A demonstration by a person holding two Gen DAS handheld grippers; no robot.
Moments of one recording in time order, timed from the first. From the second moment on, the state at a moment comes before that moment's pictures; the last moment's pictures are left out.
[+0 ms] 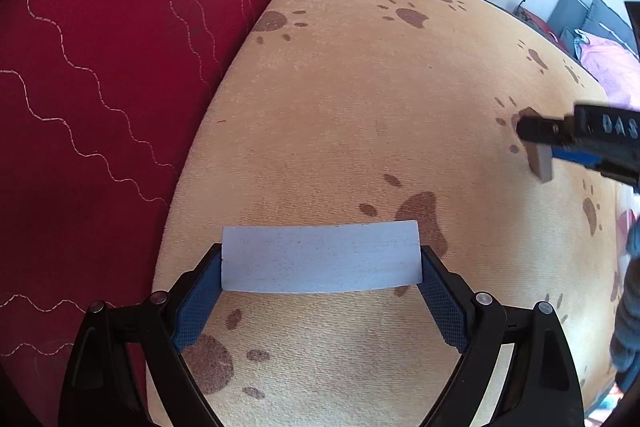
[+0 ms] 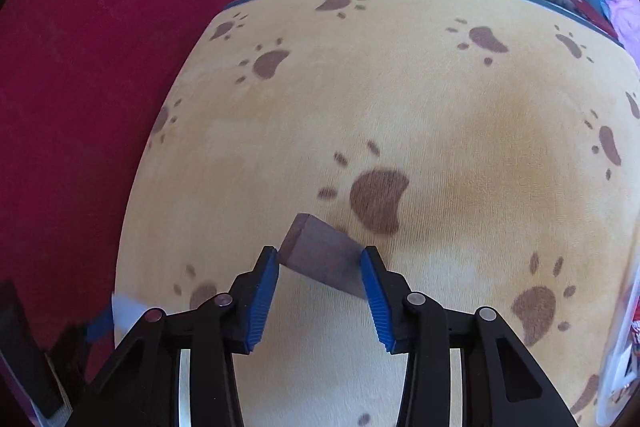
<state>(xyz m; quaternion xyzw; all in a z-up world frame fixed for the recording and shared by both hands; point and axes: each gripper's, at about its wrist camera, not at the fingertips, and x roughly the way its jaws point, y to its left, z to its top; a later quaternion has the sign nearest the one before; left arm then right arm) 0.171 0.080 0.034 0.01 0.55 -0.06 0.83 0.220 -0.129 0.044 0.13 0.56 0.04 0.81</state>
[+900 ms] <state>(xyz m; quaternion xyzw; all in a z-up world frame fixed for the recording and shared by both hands) 0.150 0.088 0.039 0.00 0.55 -0.05 0.84 0.210 -0.101 0.025 0.07 0.58 0.08 0.81</state>
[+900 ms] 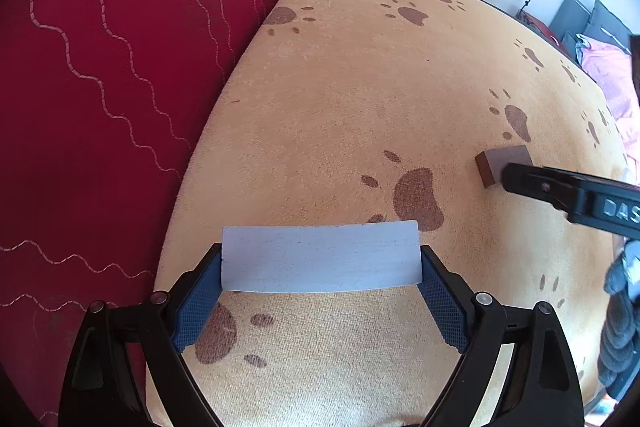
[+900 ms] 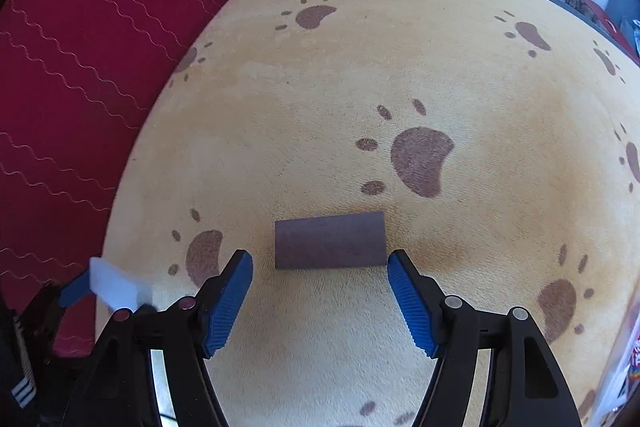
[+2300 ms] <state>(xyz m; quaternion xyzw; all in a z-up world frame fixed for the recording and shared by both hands) 0.092 -0.025 0.071 0.06 0.53 -0.11 0.84 0.067 -0.240 0.068 0.14 0.56 0.03 0.82</state>
